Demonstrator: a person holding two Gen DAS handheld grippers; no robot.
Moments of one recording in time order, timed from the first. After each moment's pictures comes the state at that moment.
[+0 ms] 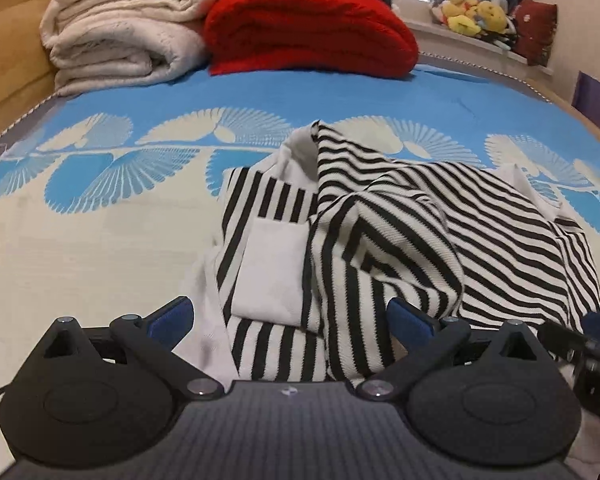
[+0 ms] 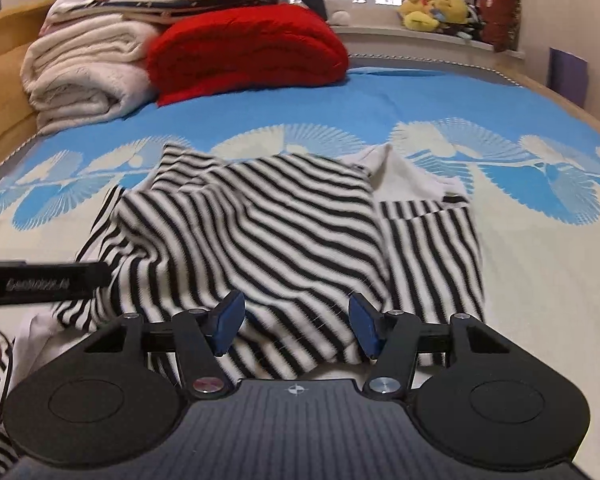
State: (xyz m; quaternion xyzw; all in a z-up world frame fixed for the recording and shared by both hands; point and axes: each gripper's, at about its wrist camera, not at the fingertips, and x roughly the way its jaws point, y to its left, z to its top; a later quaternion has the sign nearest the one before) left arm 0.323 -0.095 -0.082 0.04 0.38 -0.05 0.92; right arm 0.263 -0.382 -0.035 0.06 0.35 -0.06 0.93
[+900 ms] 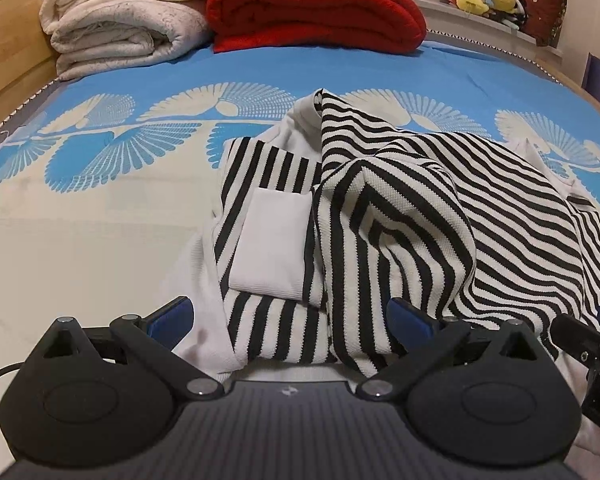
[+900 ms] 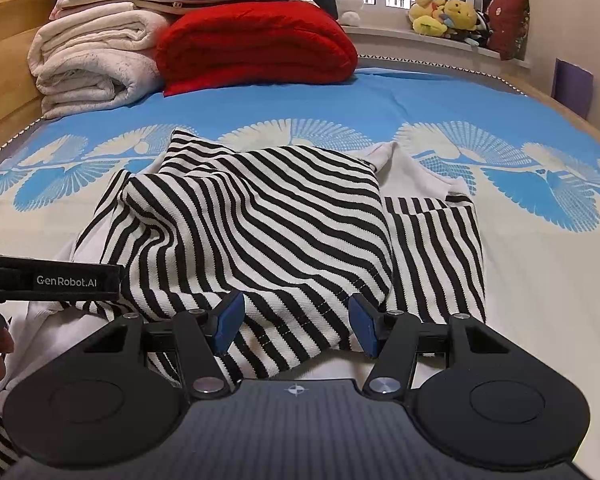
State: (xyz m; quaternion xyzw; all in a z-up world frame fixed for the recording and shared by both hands) left arm 0.320 -0.100 -0.094 0.05 0.41 -0.04 0.91; right arm 0.256 -0.375 -0.035 0.05 0.35 -0.07 0.93
